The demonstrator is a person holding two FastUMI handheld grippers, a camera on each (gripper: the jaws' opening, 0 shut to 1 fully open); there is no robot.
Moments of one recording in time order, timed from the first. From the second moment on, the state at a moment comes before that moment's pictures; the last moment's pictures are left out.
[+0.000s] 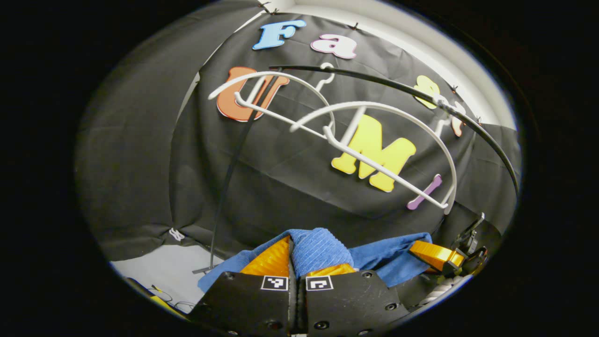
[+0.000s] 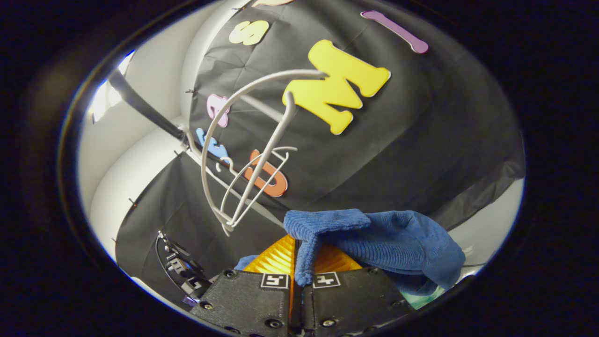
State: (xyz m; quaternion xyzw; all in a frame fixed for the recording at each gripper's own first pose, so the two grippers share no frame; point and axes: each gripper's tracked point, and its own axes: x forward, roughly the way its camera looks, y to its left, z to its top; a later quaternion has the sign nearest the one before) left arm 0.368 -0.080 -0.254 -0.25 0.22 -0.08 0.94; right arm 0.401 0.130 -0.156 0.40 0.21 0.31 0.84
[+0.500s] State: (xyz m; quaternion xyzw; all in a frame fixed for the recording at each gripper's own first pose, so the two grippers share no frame) left arm 0.304 -0.123 -0.303 -0.22 0.27 -0.11 0.93; right arm 0.344 0.198 -0.223 0.33 0.28 0.34 0.83
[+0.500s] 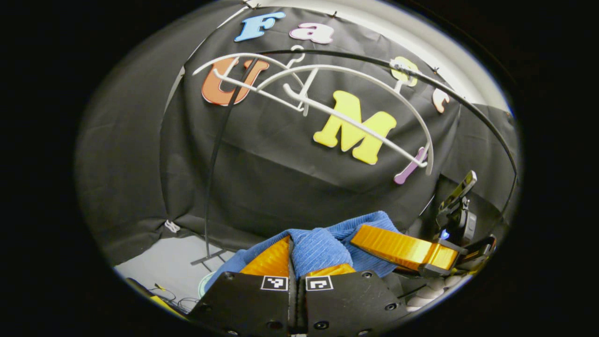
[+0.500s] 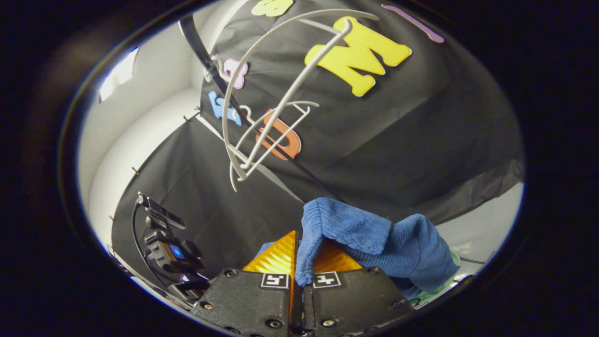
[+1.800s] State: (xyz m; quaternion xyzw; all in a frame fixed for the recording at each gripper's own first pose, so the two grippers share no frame) left arm 0.196 -0.153 -0.577 -0.21 0.52 -0.04 0.83; right arm 0.284 0.180 -0.495 0.21 0.52 0.21 0.80
